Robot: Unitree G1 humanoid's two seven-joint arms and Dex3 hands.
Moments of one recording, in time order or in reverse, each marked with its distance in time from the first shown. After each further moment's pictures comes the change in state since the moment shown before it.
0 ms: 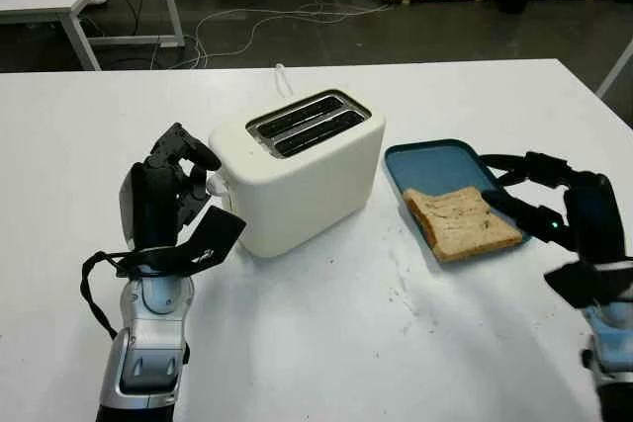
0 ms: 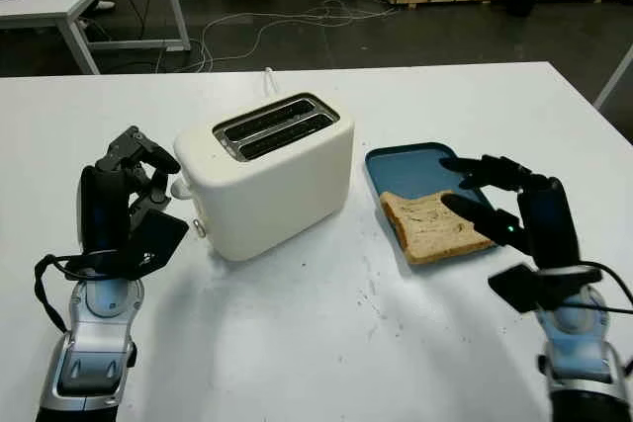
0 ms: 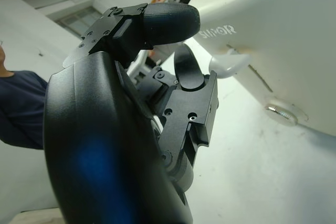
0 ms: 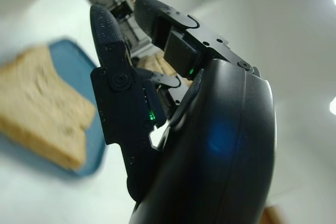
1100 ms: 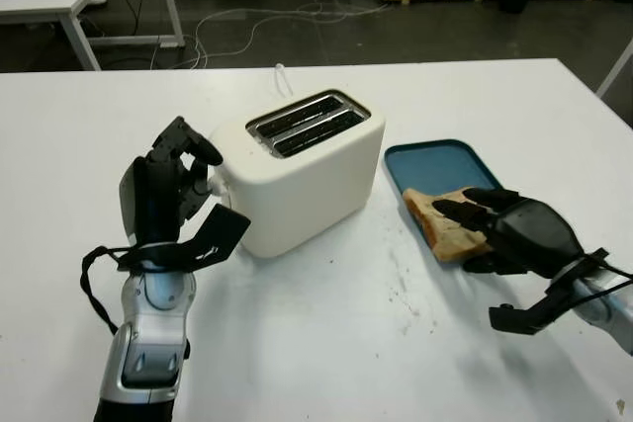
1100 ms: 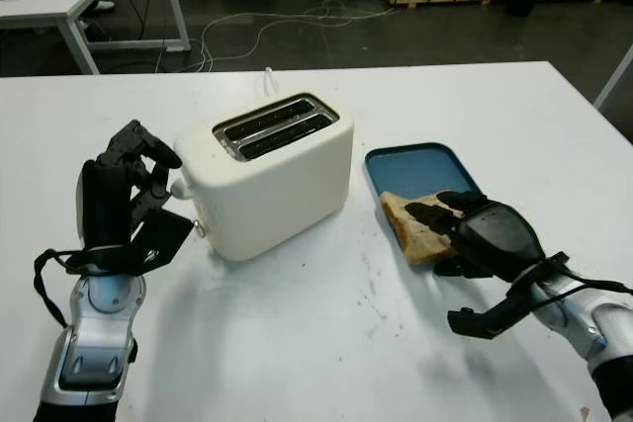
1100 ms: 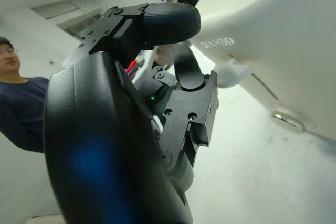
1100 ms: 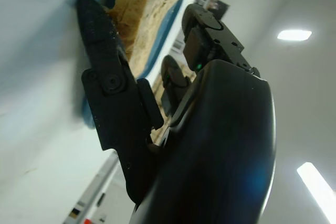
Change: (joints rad) left arm -0.021 0.014 -0.021 0.009 0.039 -0.009 0.019; right arm -0.189 -0.216 0.470 0.170 -0.611 0.173 -0.356
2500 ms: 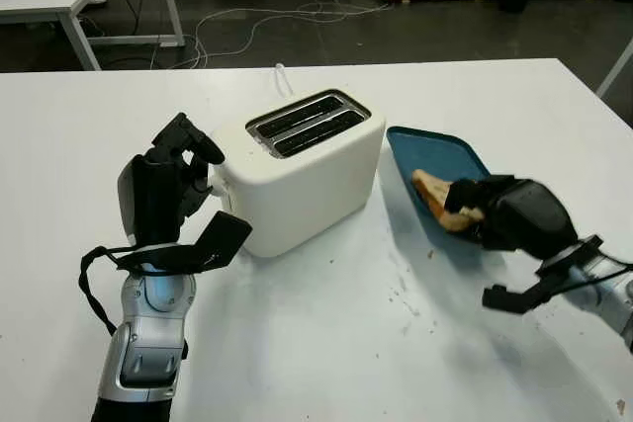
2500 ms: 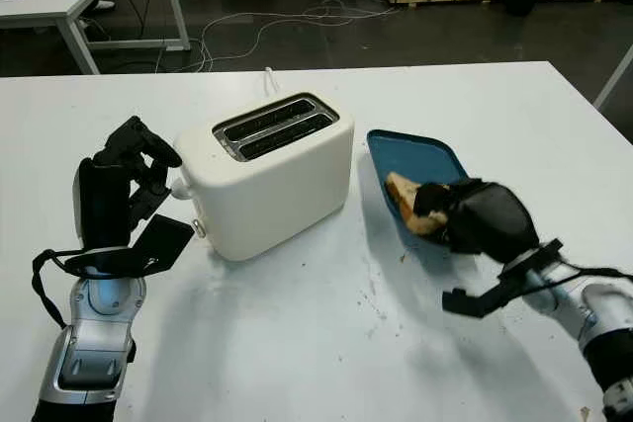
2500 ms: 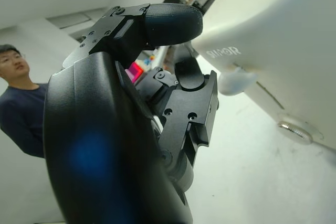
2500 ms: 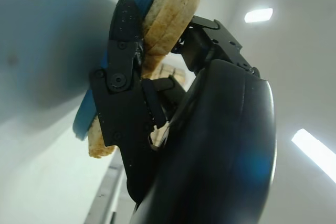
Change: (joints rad) left arm 0.001 0.011 0.006 0.029 -0.004 -0.098 0.041; right arm -0.082 -0.018 0.032 0.051 0.252 -0.131 -0.052
